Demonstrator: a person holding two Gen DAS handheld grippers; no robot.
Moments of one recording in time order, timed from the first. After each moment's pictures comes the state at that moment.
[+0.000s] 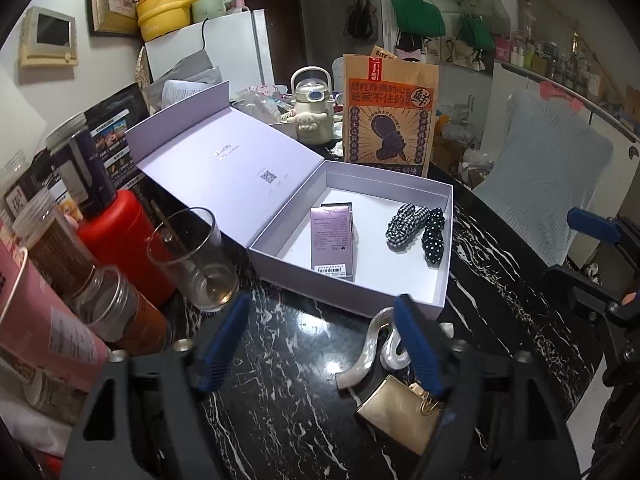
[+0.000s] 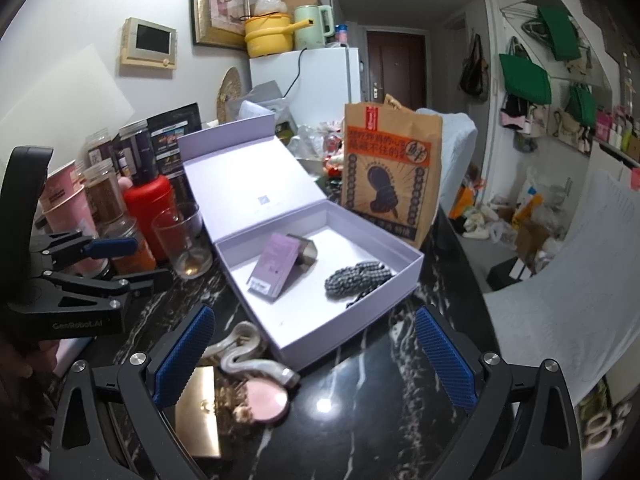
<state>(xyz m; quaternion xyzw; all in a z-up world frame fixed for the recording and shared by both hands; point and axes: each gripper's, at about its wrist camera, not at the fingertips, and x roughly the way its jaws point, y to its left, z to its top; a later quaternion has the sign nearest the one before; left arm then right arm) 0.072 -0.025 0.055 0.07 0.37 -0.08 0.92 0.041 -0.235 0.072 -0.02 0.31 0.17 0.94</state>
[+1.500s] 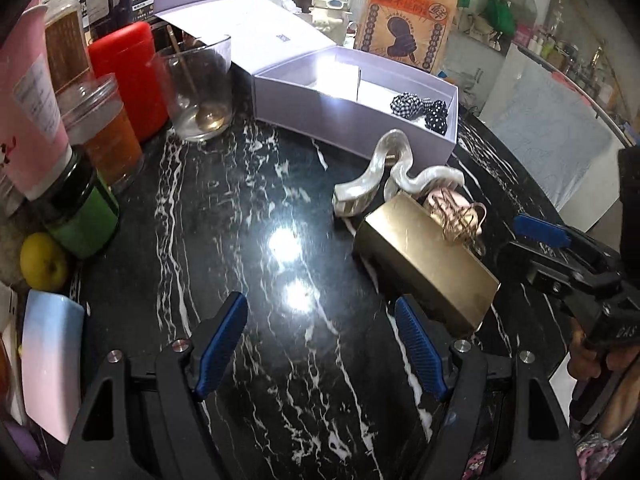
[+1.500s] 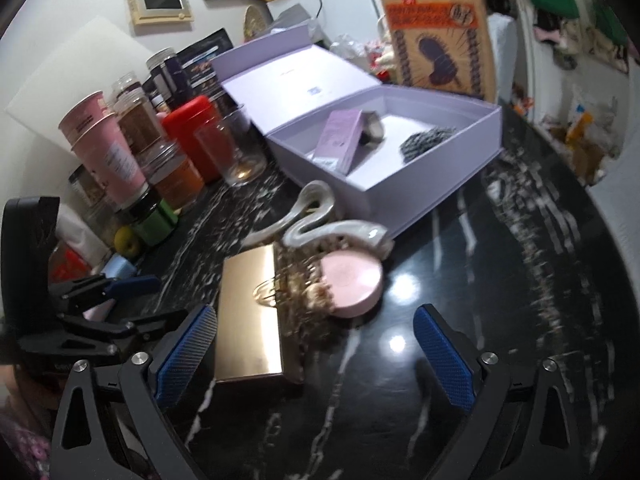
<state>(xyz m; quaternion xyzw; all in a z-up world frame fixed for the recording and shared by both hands) -0.002 0.009 -0.042 -0.01 0.47 -0.09 0.88 0.012 -0.209 -0.034 0.07 0.41 0.25 0.87</state>
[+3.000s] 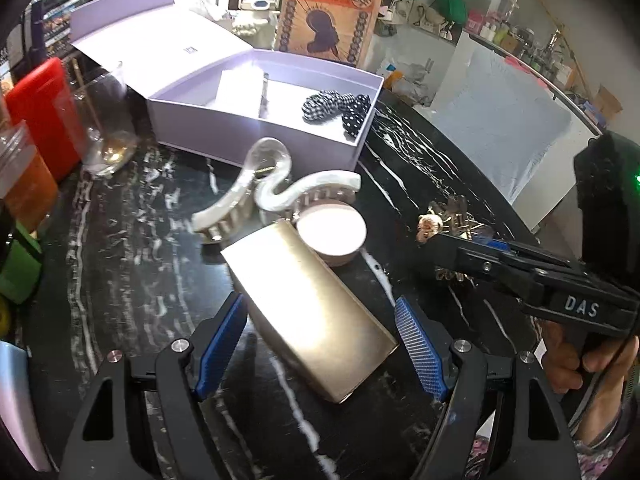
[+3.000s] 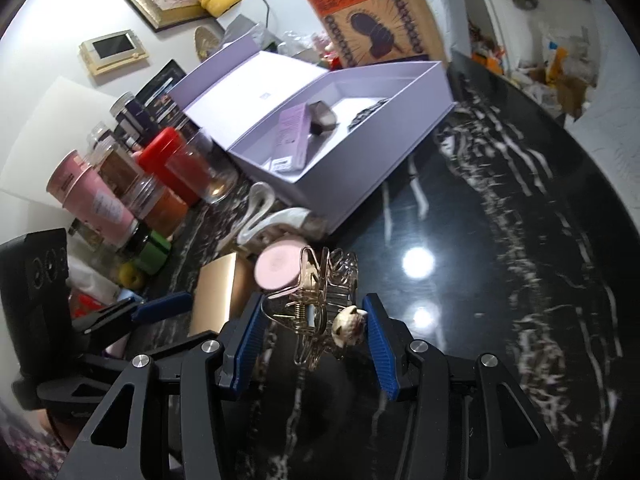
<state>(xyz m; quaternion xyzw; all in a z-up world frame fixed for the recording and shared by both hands) 0.017 -0.060 -0.042 -0.01 0.47 -0.18 0.86 0.015 -0.262 -0.043 0.16 0.44 0.22 0.86</state>
